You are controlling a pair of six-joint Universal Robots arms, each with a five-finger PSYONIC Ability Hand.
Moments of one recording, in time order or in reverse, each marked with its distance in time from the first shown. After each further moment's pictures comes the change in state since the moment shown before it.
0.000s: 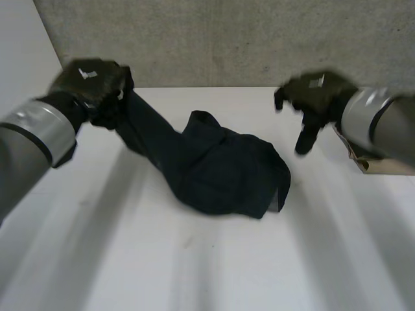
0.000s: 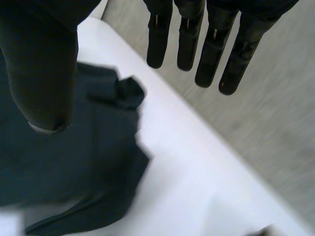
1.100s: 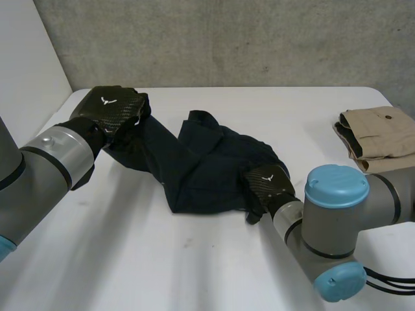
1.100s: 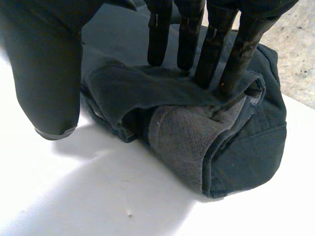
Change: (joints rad) left arm -0.044 -0.018 -0.058 0.009 -0.001 -0.016; right arm 0.178 0.263 0.490 -0.785 0.160 0.241; left_hand 0.000 0.002 0.005 0.001 0.000; right_hand -0.027 -0.034 -0.038 -0.035 -0.023
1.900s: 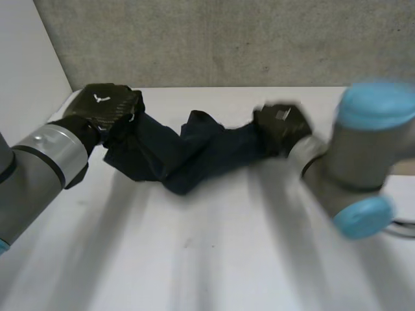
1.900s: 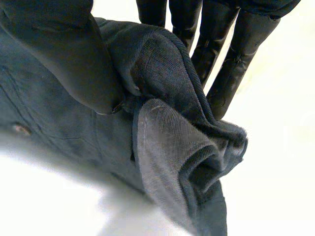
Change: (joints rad) left arm 0.017 0.018 -0.010 -0.002 -0.003 0.001; right arm -0.049 -0.091 -0.295 0.238 -0.008 -0.026; left_hand 0.000 0.000 0.000 0.000 0.000; right_hand 0.568 0.718 0.711 0.720 0.650
